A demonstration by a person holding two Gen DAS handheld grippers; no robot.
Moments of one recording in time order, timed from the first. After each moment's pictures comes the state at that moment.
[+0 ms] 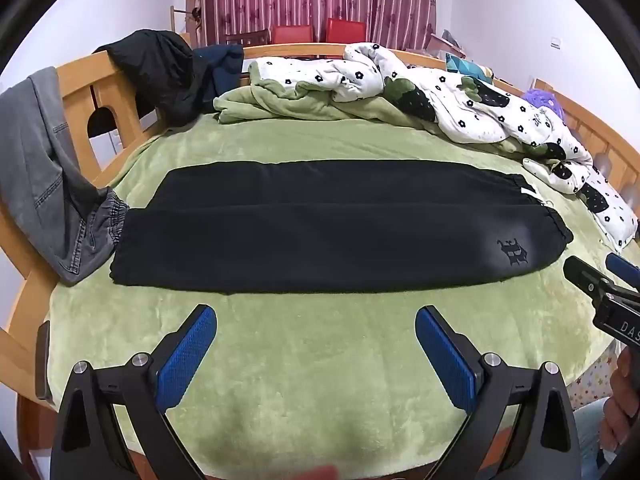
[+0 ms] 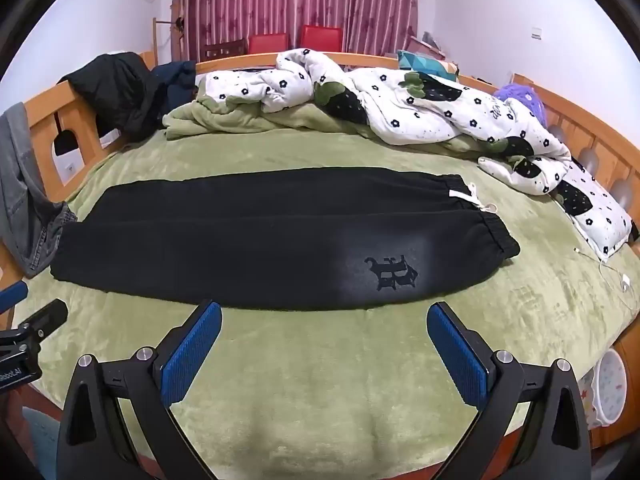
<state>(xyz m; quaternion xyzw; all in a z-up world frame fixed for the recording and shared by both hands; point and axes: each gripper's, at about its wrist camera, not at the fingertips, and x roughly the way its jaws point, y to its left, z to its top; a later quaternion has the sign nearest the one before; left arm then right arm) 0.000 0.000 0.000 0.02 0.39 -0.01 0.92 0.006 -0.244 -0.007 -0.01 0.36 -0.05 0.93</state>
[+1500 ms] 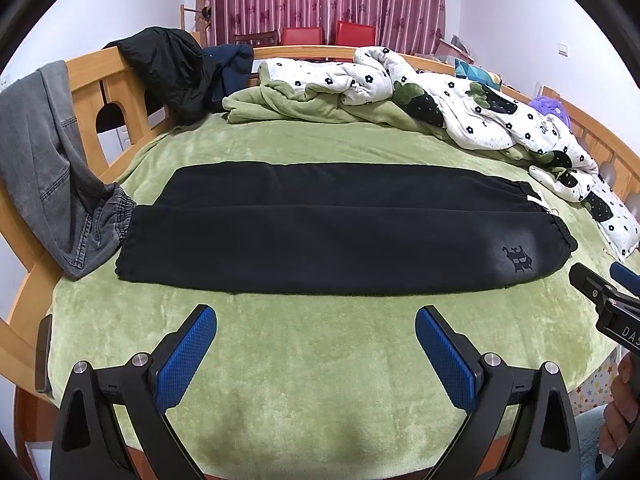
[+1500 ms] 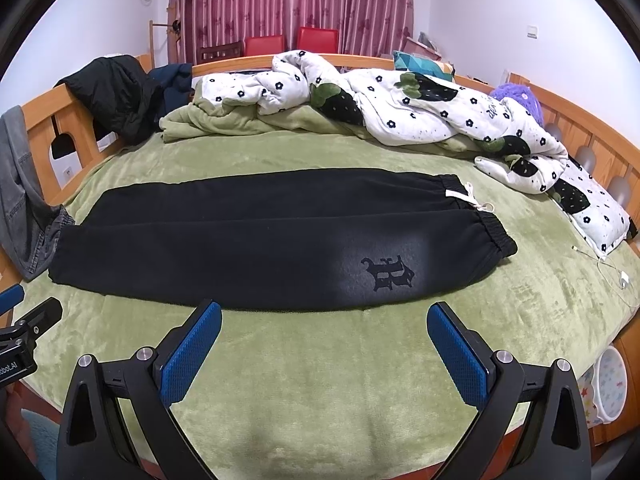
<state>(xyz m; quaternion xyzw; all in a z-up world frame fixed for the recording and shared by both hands) -0.003 0.003 -0.003 0.00 0.38 0.00 0.92 0.005 -0.251 -0.003 0.00 0.36 -0.06 0.93</state>
